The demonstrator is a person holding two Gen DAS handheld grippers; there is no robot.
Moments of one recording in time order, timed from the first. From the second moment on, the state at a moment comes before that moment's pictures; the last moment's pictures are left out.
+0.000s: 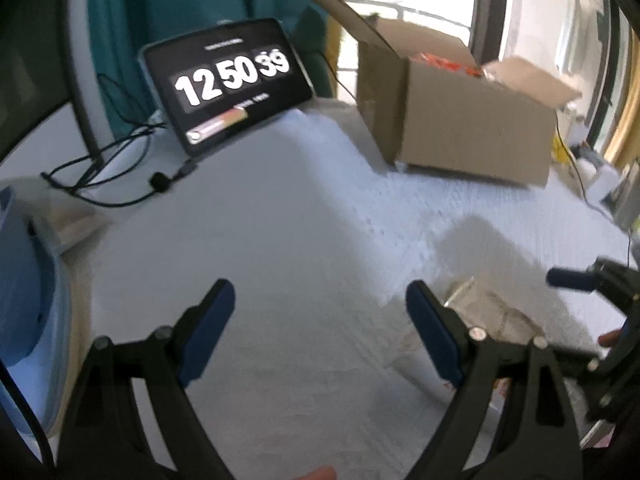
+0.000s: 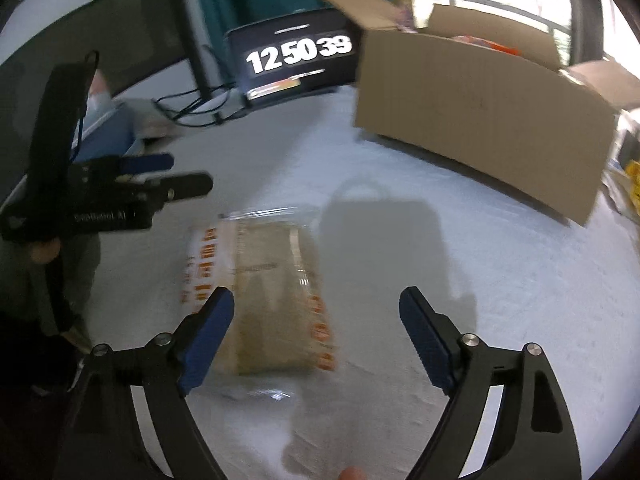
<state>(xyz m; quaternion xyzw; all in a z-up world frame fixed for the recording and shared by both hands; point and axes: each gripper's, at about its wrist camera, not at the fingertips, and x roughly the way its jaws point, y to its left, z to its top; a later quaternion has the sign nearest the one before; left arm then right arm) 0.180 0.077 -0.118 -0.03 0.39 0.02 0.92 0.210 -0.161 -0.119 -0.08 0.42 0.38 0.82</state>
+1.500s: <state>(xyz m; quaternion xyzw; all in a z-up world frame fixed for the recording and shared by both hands) 0.211 0.032 -0.038 -0.02 0.31 -0.03 0.95 0.262 -0.226 -0.054 -0.05 0.37 0.30 0.88</state>
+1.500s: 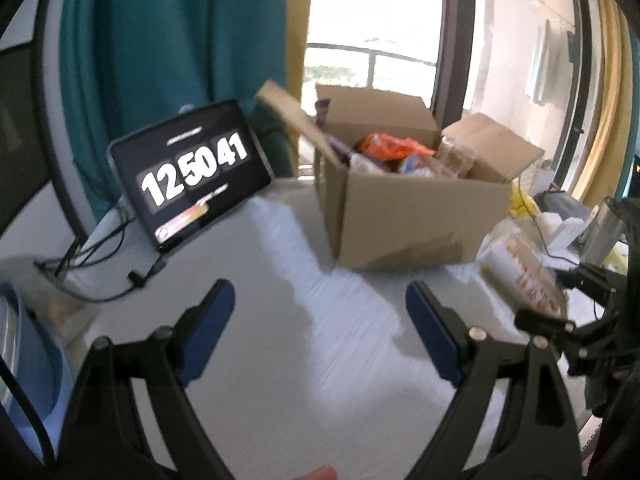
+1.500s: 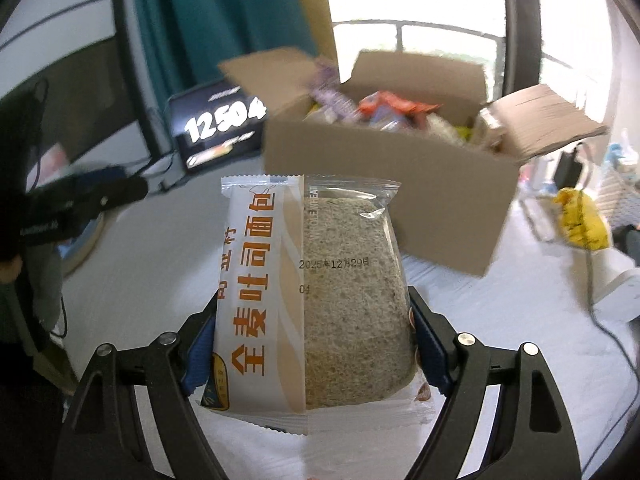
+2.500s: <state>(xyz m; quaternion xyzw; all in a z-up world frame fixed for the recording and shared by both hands) 0.328 -0.020 0.059 -0.03 0.16 -0.08 0.98 0.418 -0.279 0.048 0.01 0.25 0.22 0.94</state>
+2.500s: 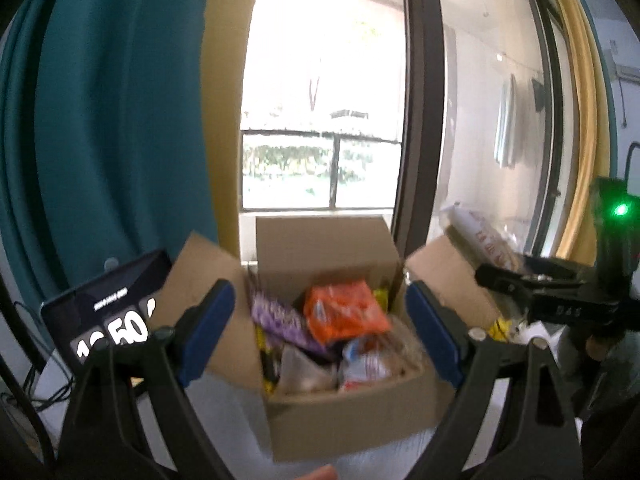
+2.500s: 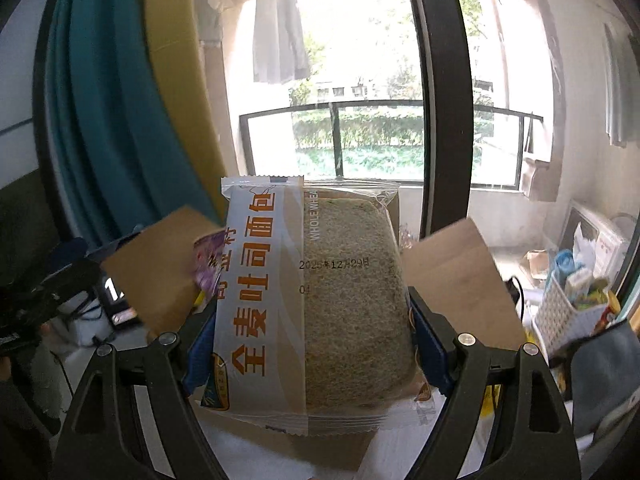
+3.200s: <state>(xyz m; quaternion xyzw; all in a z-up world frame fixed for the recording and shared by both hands) 0.406 0.011 0.057 -0.08 0.13 -0.04 0.99 0.509 -0.245 0.031 0.01 0.26 0.18 0.95</state>
